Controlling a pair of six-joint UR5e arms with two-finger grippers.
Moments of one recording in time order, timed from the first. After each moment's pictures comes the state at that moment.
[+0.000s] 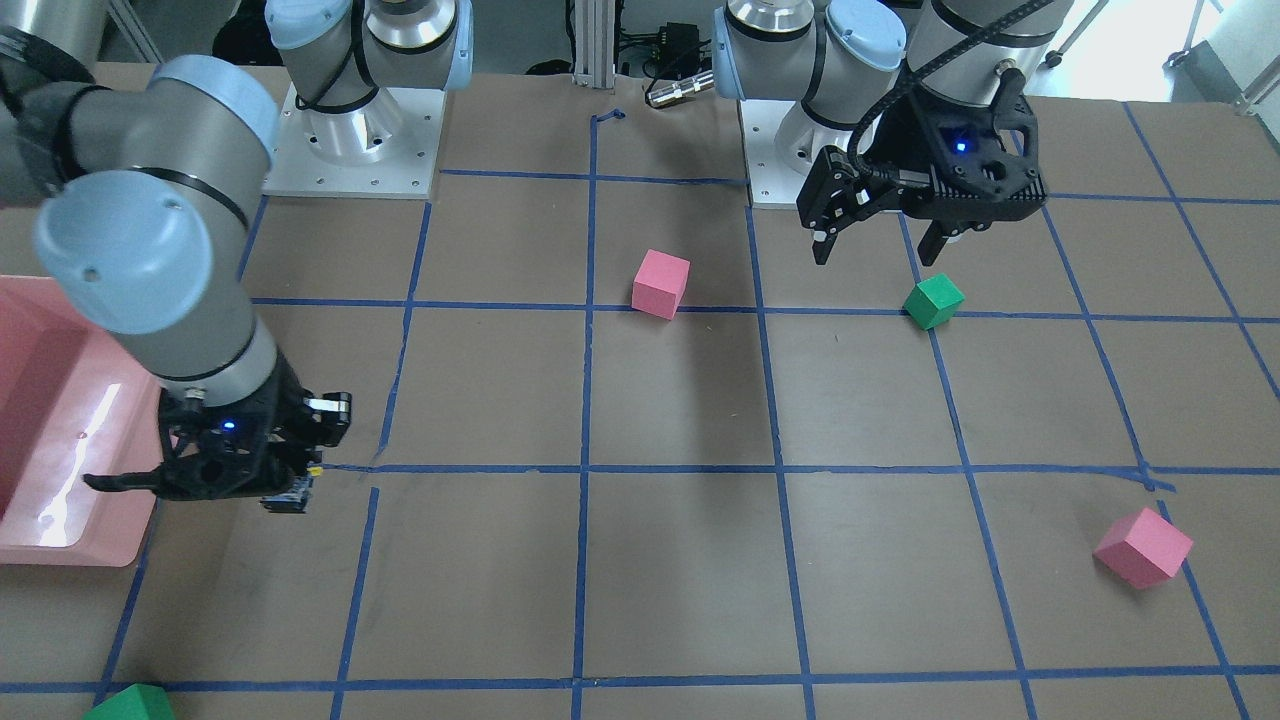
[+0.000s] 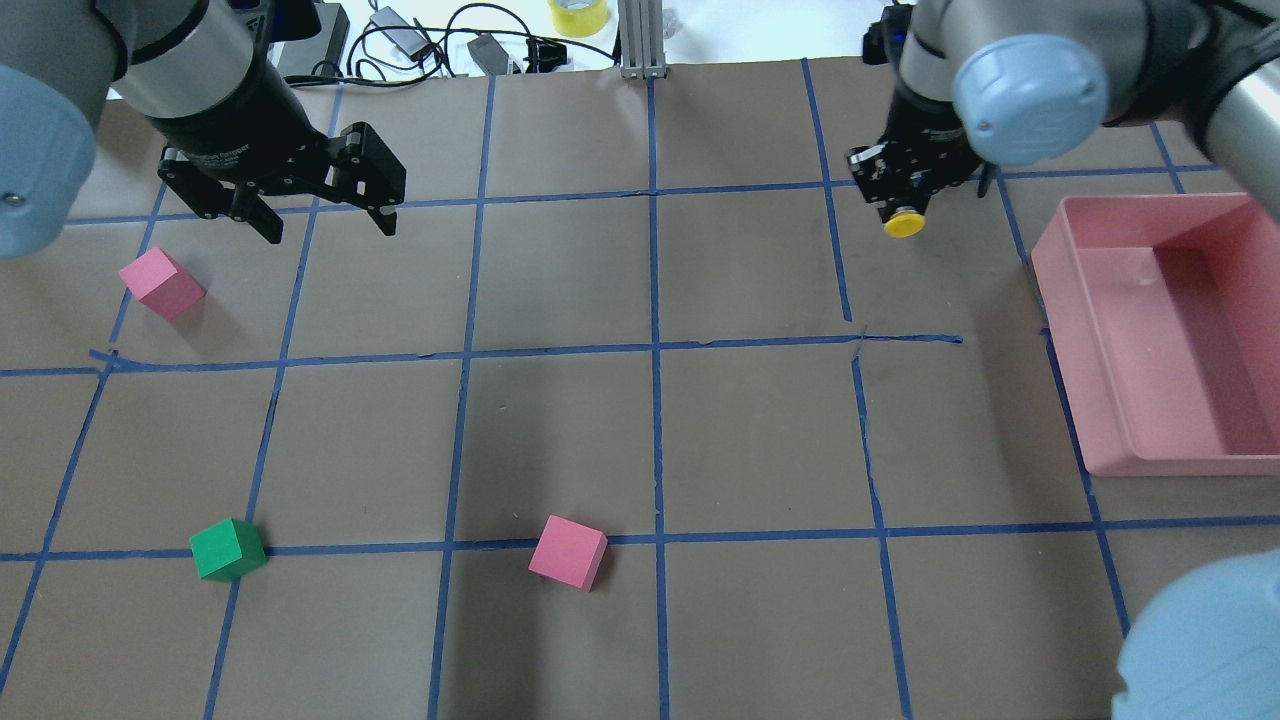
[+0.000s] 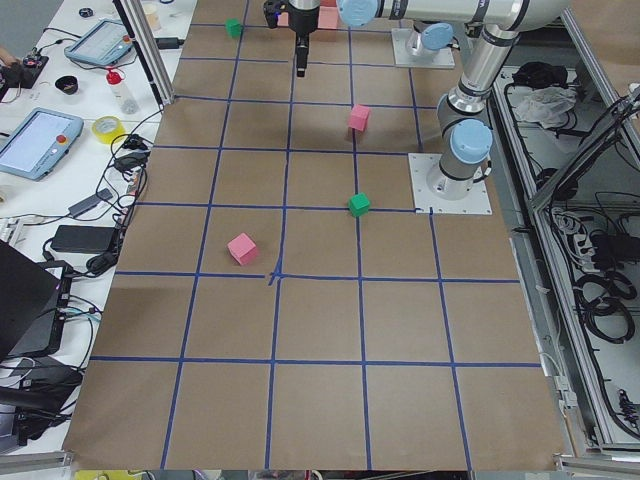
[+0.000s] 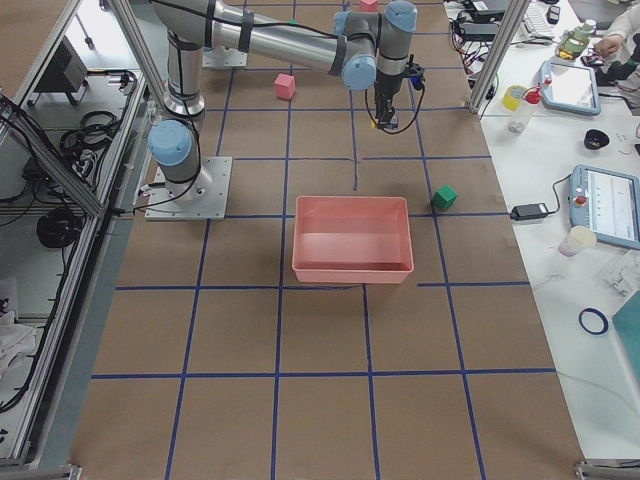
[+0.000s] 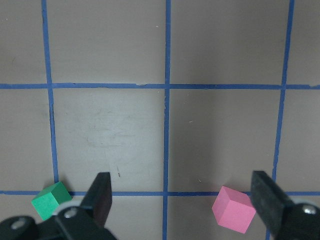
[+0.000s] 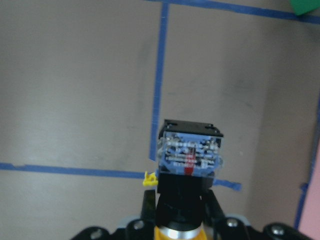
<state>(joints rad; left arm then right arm) -1.57 -1.54 -1.57 -1.52 1.56 -0.02 1.62 -1.21 1.52 -1.88 -1.64 -0.06</state>
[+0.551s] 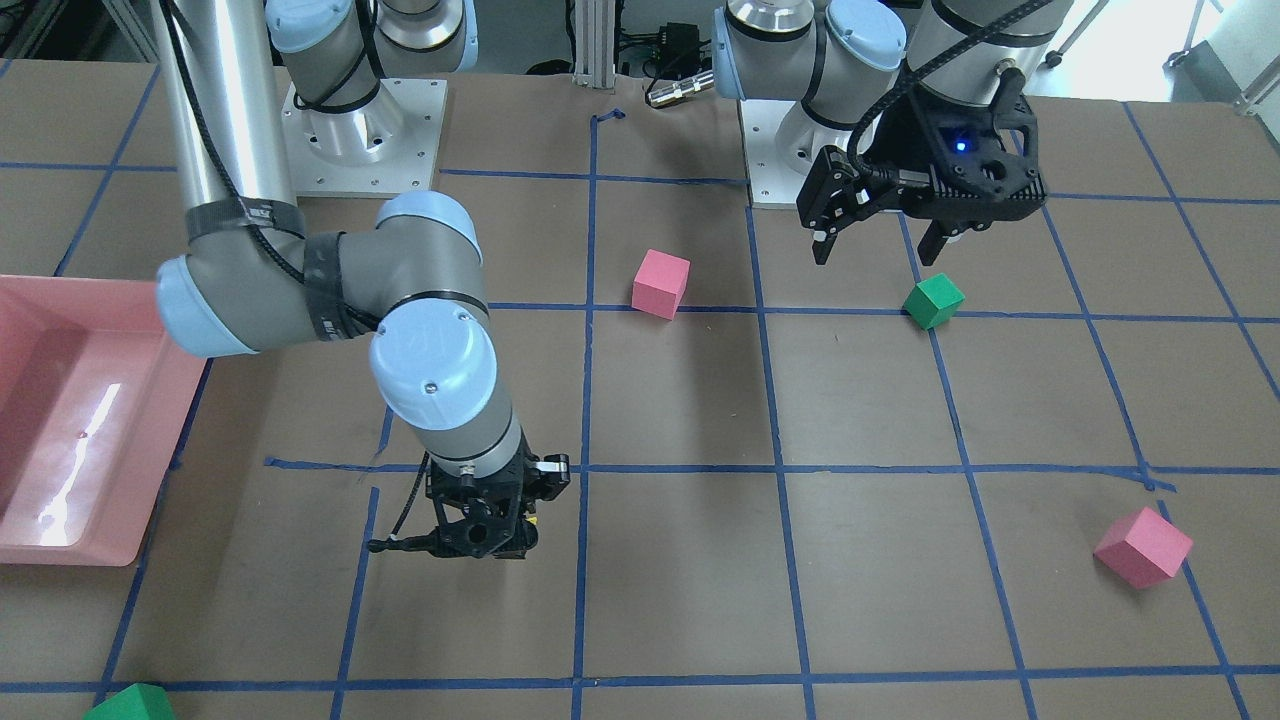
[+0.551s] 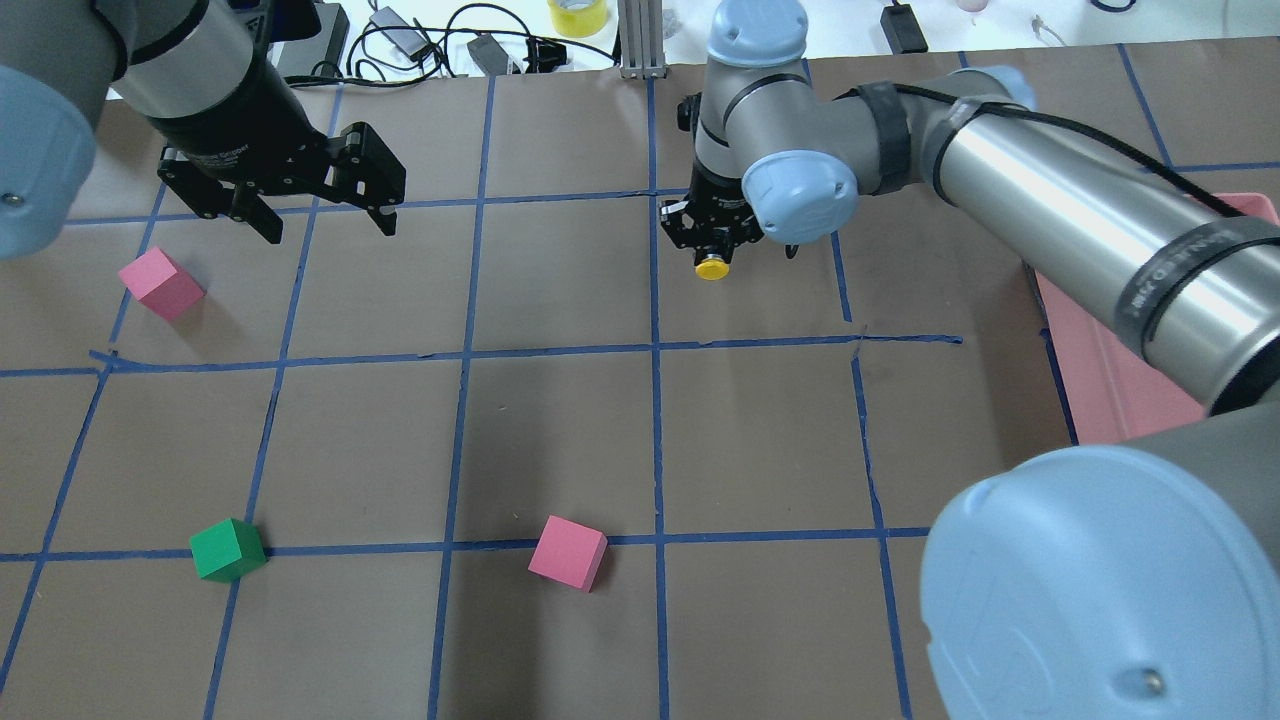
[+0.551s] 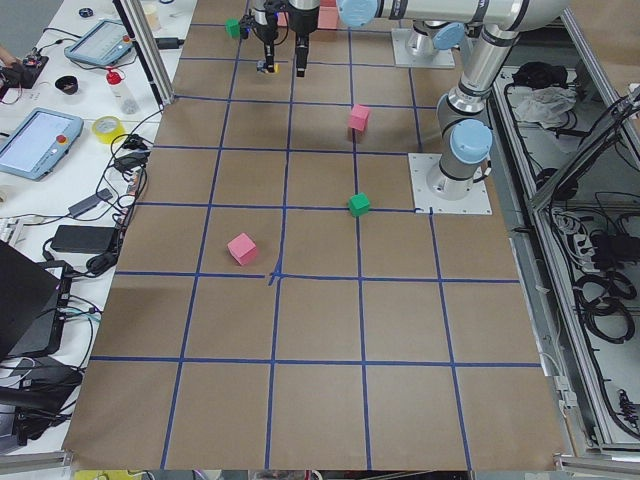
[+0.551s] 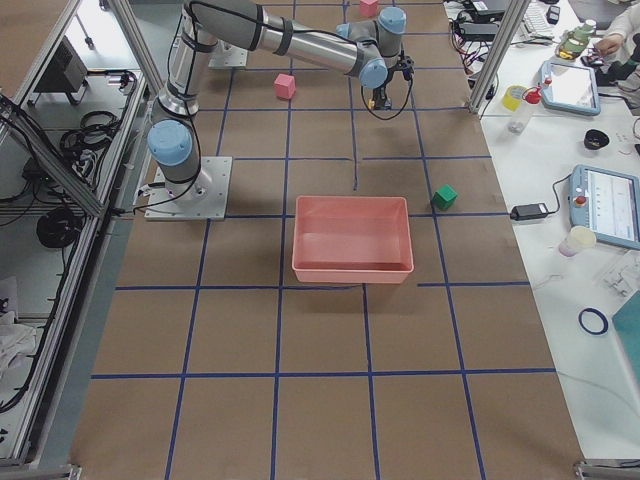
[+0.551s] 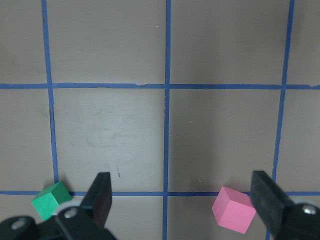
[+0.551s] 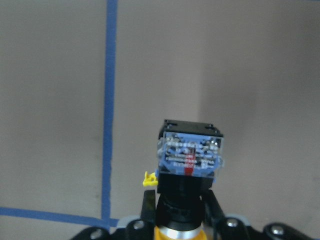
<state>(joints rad) -1.57 -1.54 -1.57 -1.52 1.56 -0.02 1.82 -1.00 1.46 -2.06 -1.49 0.17</state>
